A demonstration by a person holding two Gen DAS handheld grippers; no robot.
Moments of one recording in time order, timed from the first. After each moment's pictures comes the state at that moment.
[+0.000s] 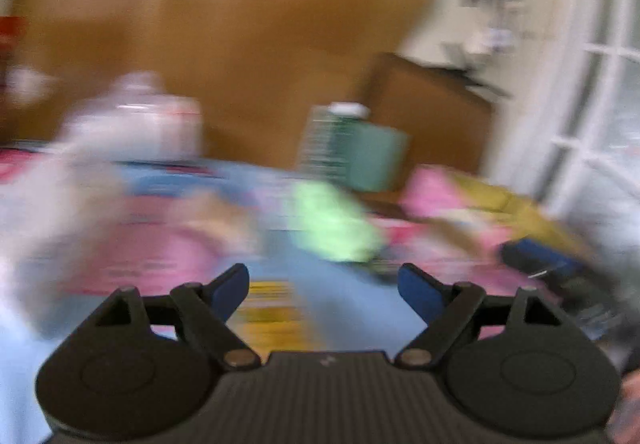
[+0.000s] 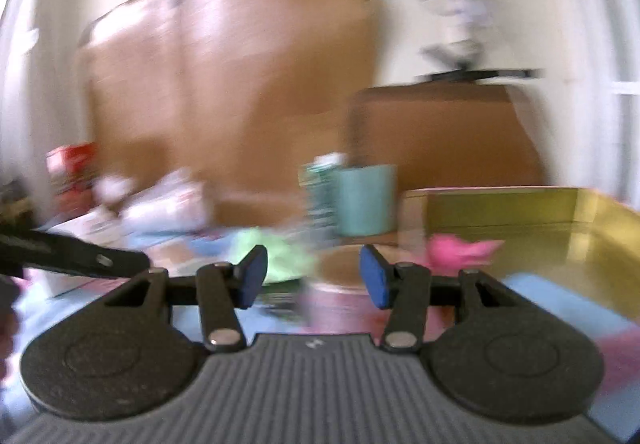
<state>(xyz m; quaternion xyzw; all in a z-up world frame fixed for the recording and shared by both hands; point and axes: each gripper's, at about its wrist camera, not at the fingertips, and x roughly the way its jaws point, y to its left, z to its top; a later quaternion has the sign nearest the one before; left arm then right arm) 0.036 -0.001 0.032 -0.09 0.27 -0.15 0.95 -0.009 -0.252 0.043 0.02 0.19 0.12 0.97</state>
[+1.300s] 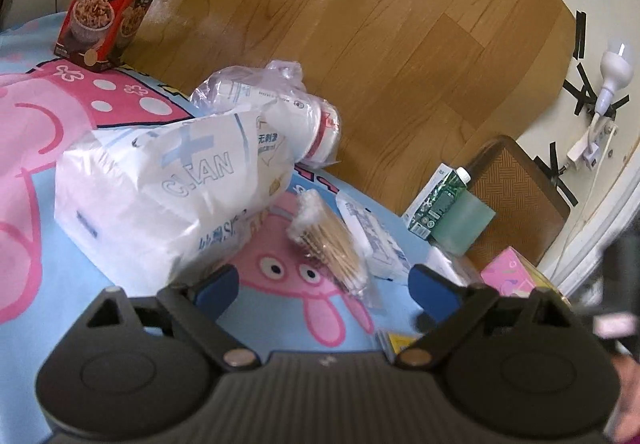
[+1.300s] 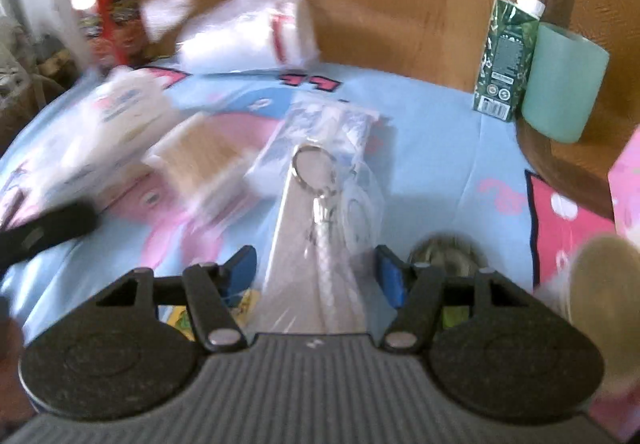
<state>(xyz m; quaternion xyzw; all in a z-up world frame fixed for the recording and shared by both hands) 0.043 0.094 0.001 -0.27 0.25 -0.09 0.93 0.113 -0.141 0.011 -0.03 0.46 0.23 0.86</state>
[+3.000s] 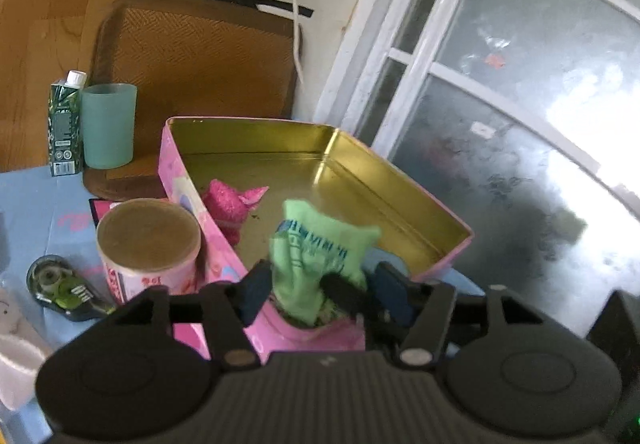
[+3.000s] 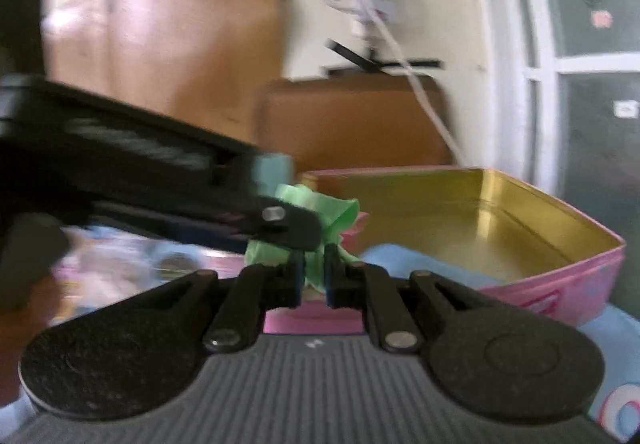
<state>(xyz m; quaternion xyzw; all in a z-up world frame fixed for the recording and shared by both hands) 0.041 -0.227 0.072 -0.05 0.32 -0.39 0.86 -0.041 -0.323 0.040 0.03 0.19 -0.03 0.98</state>
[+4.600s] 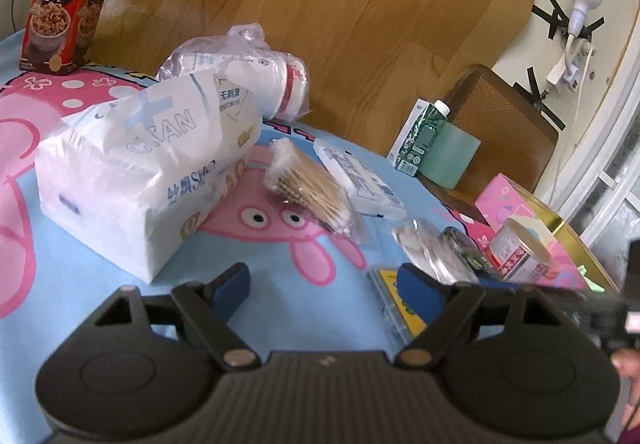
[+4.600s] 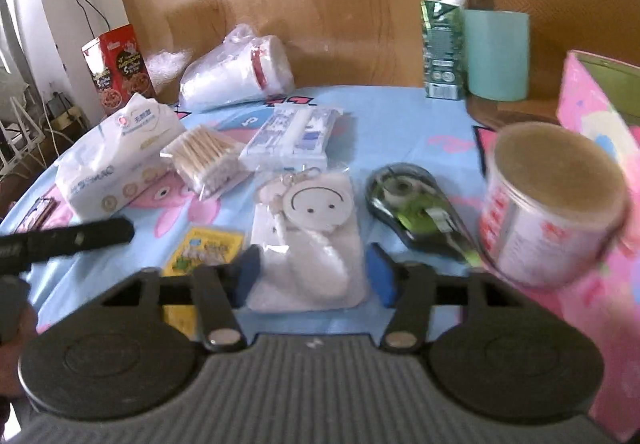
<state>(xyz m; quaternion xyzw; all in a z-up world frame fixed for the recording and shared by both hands) 0.034 0.073 -0.003 -0.18 0.31 -0.13 0.93 0.061 -0.185 0.001 0.04 0.40 0.20 0.90</state>
